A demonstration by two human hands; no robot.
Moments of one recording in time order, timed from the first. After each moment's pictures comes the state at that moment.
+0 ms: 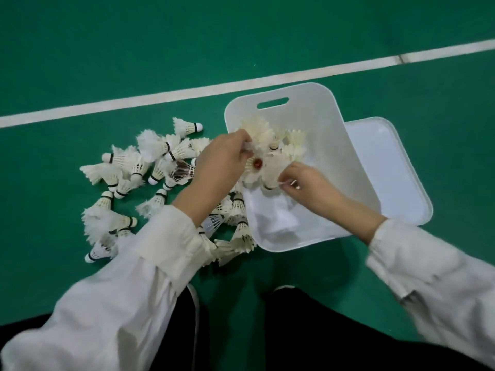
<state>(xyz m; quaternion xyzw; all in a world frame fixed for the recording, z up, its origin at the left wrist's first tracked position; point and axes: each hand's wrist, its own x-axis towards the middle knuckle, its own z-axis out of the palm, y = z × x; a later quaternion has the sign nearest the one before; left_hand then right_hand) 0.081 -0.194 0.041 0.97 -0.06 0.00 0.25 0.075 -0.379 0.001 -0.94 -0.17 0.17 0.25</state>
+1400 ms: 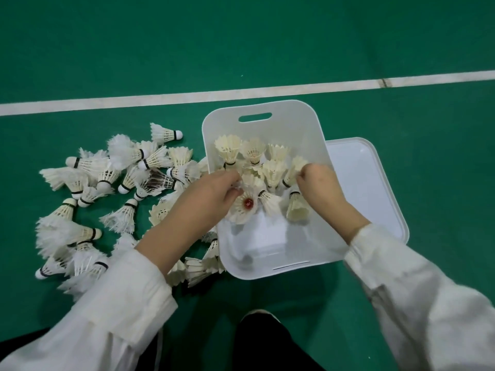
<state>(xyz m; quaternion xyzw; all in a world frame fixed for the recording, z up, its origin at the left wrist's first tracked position) 0.065 -0.208 0.027 0.95 -0.12 -0.09 0.27 0.125 -0.428 -0.020 -0.99 0.00 0.14 0.10</state>
